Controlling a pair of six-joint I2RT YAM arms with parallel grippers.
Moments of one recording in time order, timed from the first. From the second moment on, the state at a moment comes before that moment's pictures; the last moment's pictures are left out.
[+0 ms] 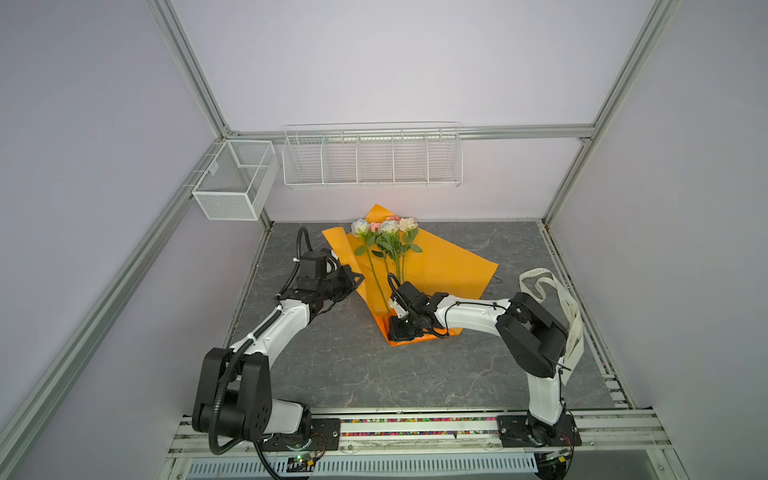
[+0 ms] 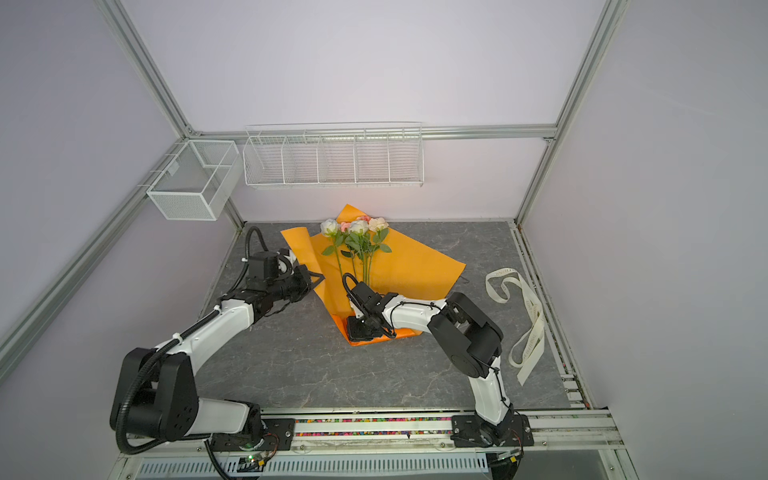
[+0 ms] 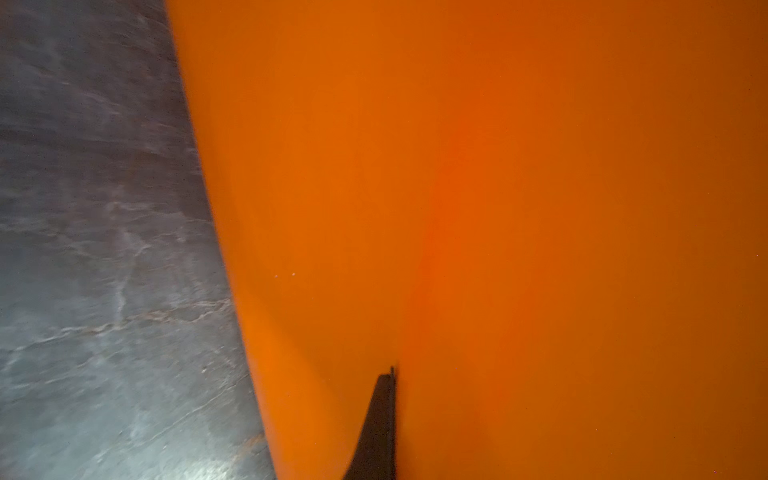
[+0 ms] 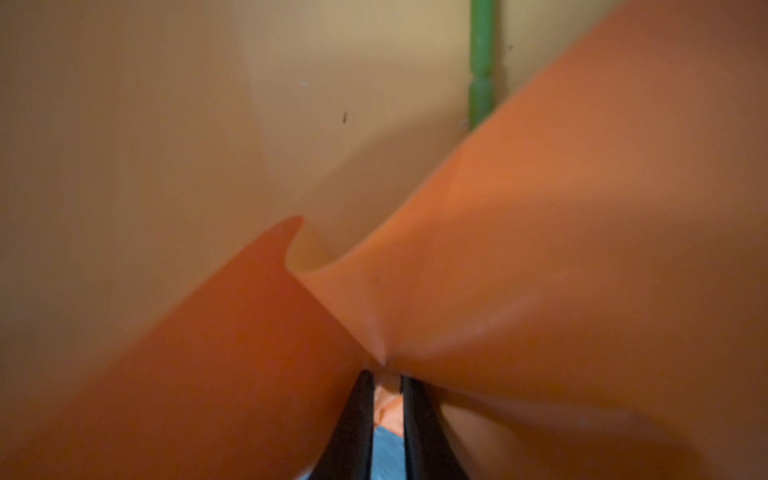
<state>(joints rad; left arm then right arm) -0.25 1.44 0.88 -0.08 0.52 -0.81 0.89 1.98 1.24 -0.37 -0.33 0.69</state>
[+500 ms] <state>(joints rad) -0.34 1.71 1.12 -0.23 0.54 -0.75 0.84 1.83 1.06 -0.23 -0.34 0.73</state>
